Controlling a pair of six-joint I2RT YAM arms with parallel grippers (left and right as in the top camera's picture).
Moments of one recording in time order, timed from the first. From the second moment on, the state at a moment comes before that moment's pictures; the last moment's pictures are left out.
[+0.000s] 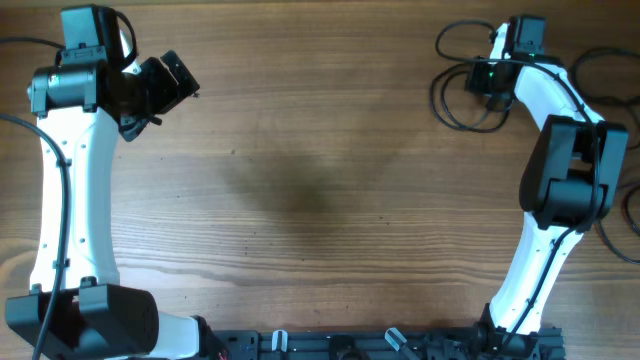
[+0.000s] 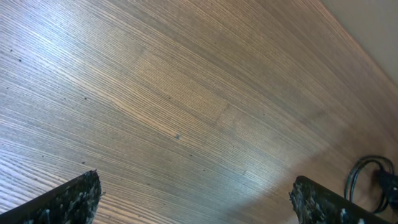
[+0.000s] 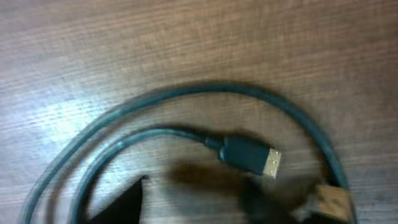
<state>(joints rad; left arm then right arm) 0.12 1.63 1.66 -1.12 0.15 -0.49 -0.14 2.29 1.70 -0.50 -0.09 0.11</state>
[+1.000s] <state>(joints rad) 0.12 1.63 1.66 -1.12 0.15 -0.49 -0.16 2.08 1.51 -0.71 0.03 0.48</state>
